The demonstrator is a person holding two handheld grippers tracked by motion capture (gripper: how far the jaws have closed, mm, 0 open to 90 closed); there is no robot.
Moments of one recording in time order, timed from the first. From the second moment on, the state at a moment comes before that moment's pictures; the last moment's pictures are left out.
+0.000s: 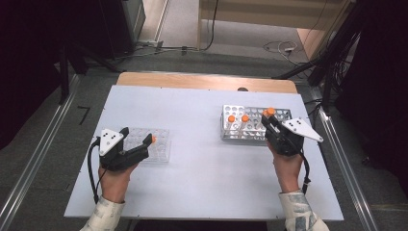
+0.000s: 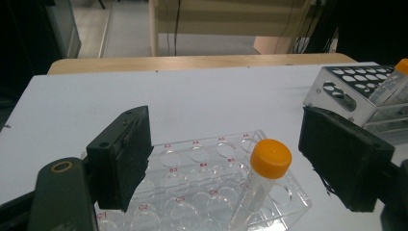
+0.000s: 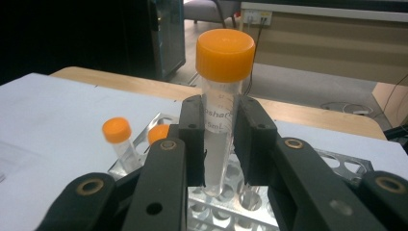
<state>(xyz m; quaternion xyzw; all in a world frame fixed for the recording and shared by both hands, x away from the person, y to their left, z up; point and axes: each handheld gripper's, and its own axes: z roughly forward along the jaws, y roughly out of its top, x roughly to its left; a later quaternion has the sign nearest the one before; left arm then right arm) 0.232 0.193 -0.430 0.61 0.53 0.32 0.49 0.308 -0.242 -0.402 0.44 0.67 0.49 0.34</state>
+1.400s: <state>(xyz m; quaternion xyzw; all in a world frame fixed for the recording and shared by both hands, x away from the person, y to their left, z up) 0.209 0.107 -0.420 0.70 0.41 0.24 0.54 0.247 -0.139 -0.443 0.31 0.79 0.50 0.19</state>
